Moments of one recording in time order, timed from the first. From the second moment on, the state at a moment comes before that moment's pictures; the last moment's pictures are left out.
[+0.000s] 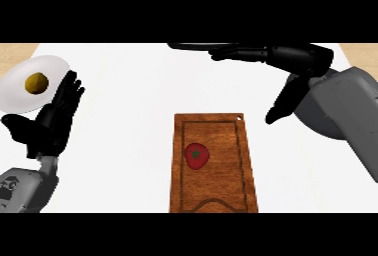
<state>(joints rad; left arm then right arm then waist) -0.24 0.46 -0.18 -1.45 0.32 0.29 0.01 -0.93 -0.52 0.38 -1.12 0.22 0.57 -0.52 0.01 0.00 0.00</state>
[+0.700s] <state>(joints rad) -0.21 0.40 -0.14 -1.44 0.27 0.27 0.00 -0.87 -0.35 0.41 -1.32 0.25 0.70 -0.34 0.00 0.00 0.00</state>
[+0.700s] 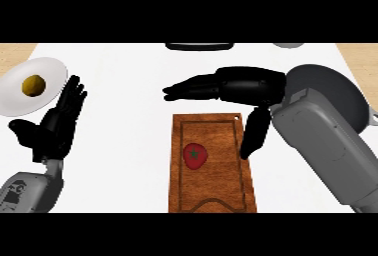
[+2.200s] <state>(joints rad) -0.23 0.30 -0.04 -1.45 0.14 0.18 0.04 -0.76 -0.15 0.48 -1.21 0.70 0.70 -0.35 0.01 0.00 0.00</state>
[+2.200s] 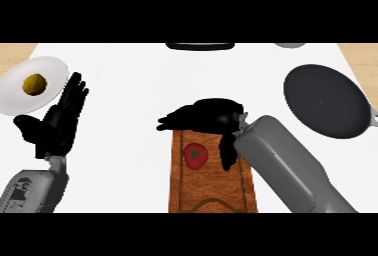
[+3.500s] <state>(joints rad) -0.24 0.24 0.02 -1.47 0.07 0.14 0.08 -0.73 -0.03 0.55 -1.01 1.12 0.57 -0.40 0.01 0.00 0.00</state>
